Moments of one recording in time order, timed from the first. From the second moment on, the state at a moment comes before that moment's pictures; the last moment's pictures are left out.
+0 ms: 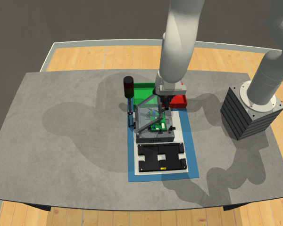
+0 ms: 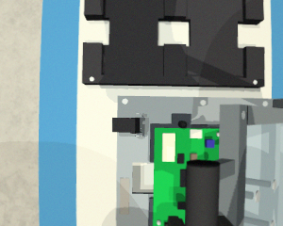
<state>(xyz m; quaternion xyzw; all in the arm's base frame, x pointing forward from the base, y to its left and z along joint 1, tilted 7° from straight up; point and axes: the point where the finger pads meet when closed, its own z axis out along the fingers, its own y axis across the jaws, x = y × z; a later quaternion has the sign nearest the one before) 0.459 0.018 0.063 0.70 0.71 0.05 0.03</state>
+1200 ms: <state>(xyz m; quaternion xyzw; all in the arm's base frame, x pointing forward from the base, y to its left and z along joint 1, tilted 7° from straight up) 0.444 0.019 0.044 0.70 0.71 0.04 0.03</state>
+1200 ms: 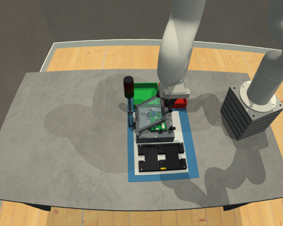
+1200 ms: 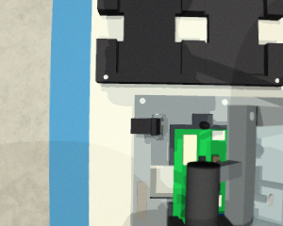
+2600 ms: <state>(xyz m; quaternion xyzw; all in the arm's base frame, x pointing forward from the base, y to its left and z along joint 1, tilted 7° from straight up) 0.432 0.020 0.024 0.70 0.71 0.03 0.03</state>
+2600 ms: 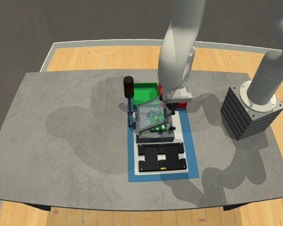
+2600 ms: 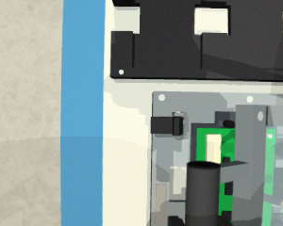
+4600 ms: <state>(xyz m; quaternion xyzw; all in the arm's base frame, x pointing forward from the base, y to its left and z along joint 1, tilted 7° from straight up) 0.413 0.022 -0.081 0.70 0.71 0.05 0.03</state>
